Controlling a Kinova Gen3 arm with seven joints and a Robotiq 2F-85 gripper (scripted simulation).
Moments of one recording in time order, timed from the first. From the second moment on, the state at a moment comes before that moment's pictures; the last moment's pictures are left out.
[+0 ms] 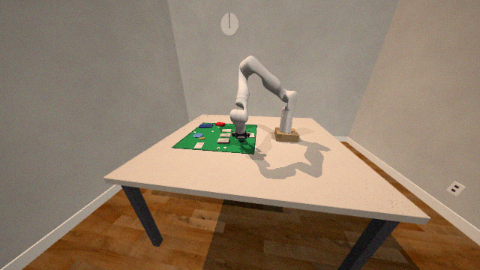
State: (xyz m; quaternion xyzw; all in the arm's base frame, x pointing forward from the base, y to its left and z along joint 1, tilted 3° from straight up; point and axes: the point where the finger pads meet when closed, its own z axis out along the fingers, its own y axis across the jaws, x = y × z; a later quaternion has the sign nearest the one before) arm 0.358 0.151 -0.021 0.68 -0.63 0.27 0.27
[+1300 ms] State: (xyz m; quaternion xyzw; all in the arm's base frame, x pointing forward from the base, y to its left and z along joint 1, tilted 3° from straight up) arm 0.360 0.152 -0.023 0.73 -0.68 0.05 0.06
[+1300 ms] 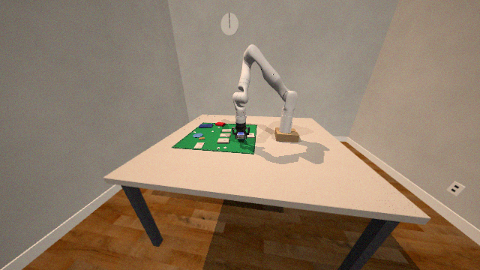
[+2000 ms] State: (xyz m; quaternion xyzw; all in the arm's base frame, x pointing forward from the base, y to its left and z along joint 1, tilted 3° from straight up) arm 0.362 0.150 -0.026 0.73 -0.68 -0.04 -0.02
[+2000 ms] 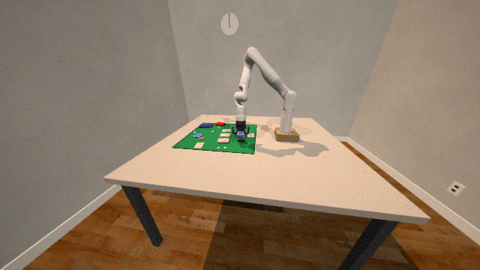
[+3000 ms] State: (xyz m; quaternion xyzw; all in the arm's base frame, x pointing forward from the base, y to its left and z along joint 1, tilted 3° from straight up) arm 0.363 0.144 -0.031 0.72 -0.68 -0.11 -0.08
